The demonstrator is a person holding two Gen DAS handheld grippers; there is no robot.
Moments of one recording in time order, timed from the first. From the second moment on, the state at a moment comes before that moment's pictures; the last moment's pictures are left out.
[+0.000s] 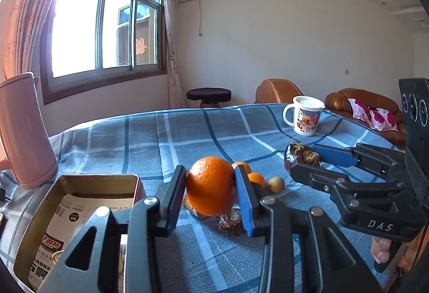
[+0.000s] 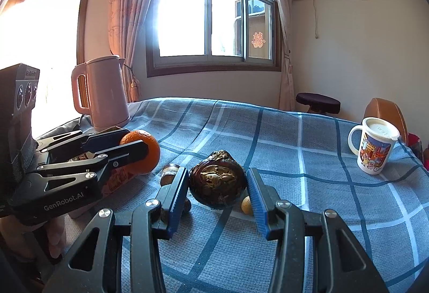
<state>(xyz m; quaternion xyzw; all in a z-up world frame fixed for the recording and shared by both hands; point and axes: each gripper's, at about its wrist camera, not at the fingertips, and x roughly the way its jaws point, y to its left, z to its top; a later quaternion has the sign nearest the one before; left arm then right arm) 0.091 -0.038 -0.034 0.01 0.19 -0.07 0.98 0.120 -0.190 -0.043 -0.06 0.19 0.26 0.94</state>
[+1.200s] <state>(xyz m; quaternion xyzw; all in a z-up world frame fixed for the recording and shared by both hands) 0.073 -0.042 -0.027 0.03 0.13 -0.06 0.99 0.101 -0.200 -0.035 -0.05 0.13 0.27 0.95</state>
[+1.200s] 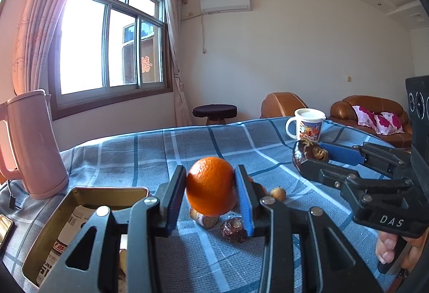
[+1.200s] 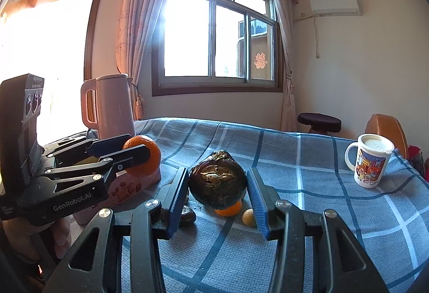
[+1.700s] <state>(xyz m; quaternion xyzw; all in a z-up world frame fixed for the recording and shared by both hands) 0.071 -0.043 -0.027 0.03 0.13 -0.05 0.99 0.092 -0.200 -0.033 -0.06 0.11 0.27 0.95</state>
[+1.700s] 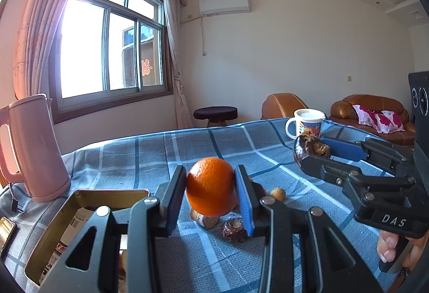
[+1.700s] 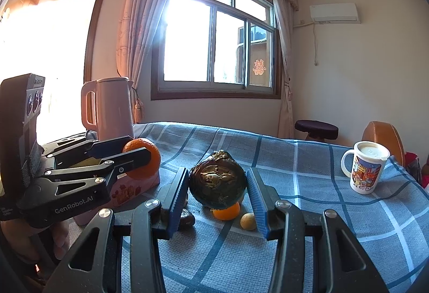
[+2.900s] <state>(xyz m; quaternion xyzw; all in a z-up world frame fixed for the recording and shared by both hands) 0.066 -0.002 -0.029 0.02 0.15 -0.01 0.99 0.098 -0.141 -0.038 -0.08 0.13 0.32 0.94</state>
